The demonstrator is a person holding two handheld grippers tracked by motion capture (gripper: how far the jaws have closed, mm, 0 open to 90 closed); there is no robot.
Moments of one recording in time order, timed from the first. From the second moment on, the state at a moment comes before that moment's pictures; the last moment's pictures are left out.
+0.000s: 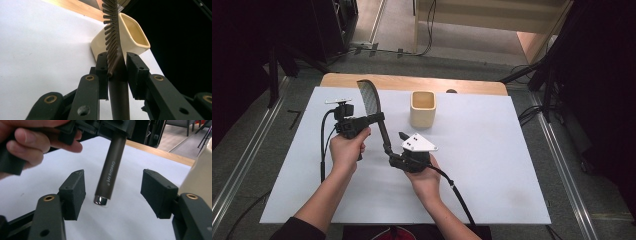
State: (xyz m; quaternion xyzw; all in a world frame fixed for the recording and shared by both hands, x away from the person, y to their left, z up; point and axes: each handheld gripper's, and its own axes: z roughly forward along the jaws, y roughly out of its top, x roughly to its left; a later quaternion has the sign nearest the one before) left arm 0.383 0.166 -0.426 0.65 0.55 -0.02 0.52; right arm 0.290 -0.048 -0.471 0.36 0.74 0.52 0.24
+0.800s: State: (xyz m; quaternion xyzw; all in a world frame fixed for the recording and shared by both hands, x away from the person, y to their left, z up) left arm 0.384 0.167 -0.419 0.67 0.53 0.01 0.52; right arm 0.288 -0.081 -0.478 0.32 0.79 0.45 0.25
